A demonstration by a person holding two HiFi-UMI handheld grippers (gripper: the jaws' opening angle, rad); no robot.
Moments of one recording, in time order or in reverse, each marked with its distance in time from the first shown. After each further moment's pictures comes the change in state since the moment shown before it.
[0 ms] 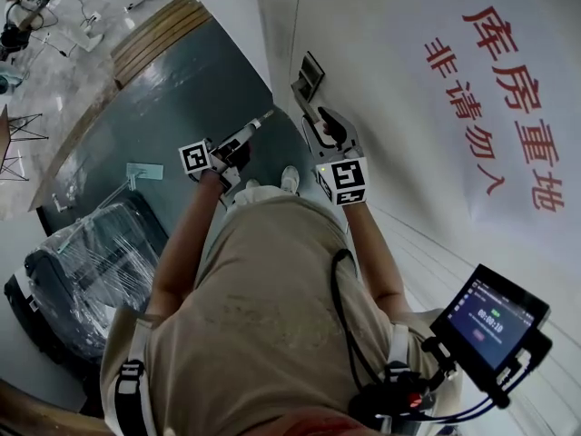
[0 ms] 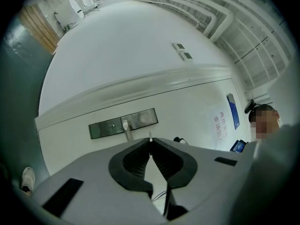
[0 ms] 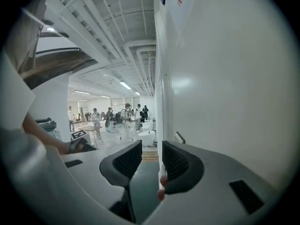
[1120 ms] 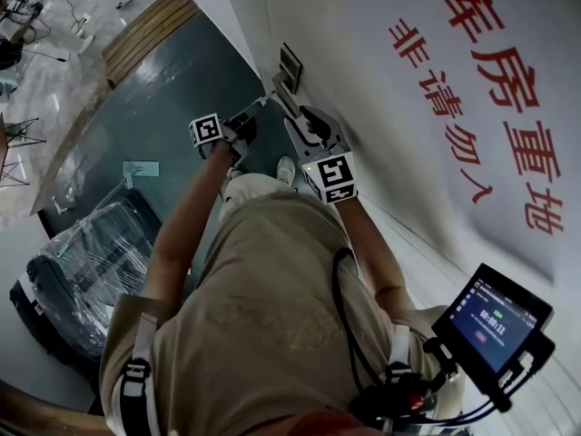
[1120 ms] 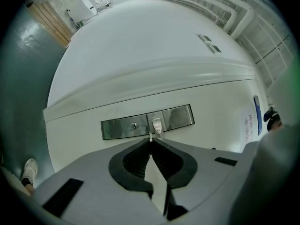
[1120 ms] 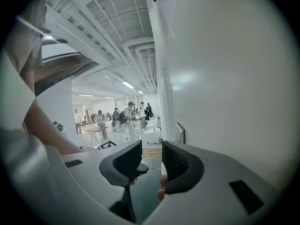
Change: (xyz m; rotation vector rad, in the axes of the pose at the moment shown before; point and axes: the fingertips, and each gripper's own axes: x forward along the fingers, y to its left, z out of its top) left arm 0.079 0.094 0.000 -0.100 0.013 0.126; right arm -0.003 -0.008 -0.023 0.043 0.029 0.072
